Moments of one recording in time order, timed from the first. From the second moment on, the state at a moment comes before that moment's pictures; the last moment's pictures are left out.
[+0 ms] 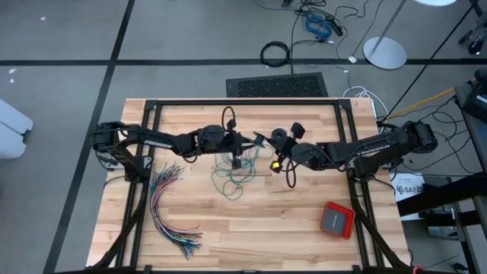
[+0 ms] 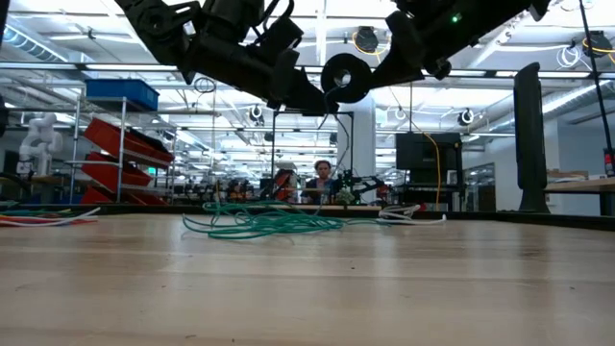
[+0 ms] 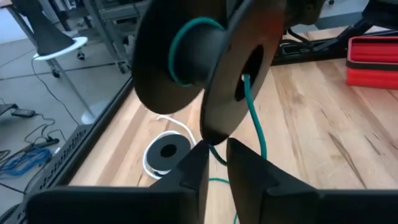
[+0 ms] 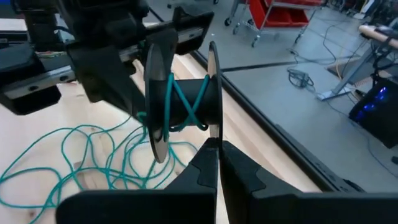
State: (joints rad) left arm 0.16 1.62 0.84 0.51 0.00 0.21; right arm 0.10 1.29 0.78 0.07 0.69 0.10
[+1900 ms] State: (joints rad) left arm 0.18 1.62 0.63 0.80 -0.20 0.11; right arm -0.05 1.27 0.79 0.25 0.74 -0.15
